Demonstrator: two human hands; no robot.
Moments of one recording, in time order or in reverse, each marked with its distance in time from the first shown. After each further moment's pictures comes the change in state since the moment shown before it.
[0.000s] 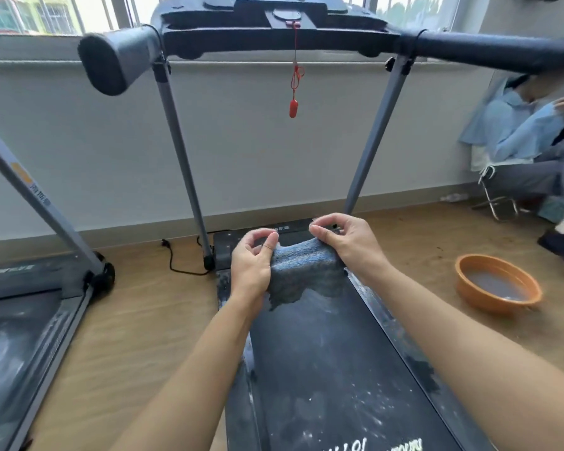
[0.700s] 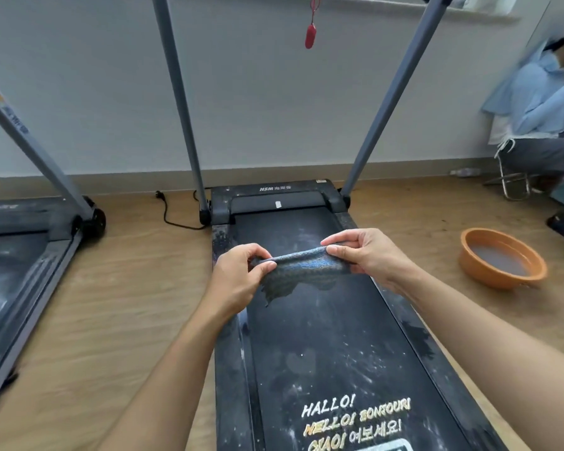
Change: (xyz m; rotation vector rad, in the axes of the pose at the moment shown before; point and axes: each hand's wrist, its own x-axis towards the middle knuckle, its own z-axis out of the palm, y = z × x) left_hand -0.034 -0.099 -0.074 0.736 -0.179 0.188; right_hand -0.048 0.098 -0.018 -0.006 -0.296 0.329
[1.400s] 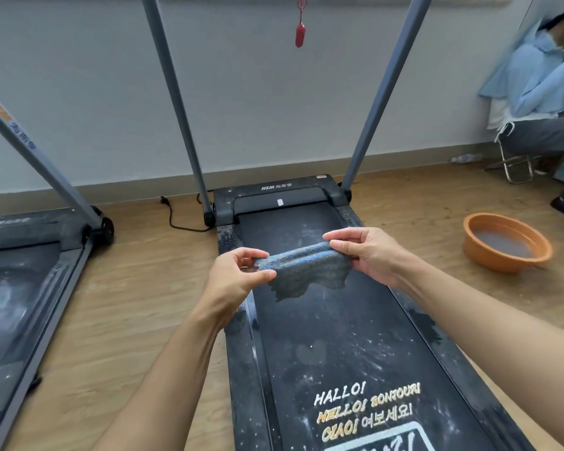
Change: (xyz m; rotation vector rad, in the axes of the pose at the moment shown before) left_hand -0.018 0.000 -0.016 -0.436 -0.075 -0.254; right_hand -0.007 0.012 0.003 0.280 -0.013 0.071
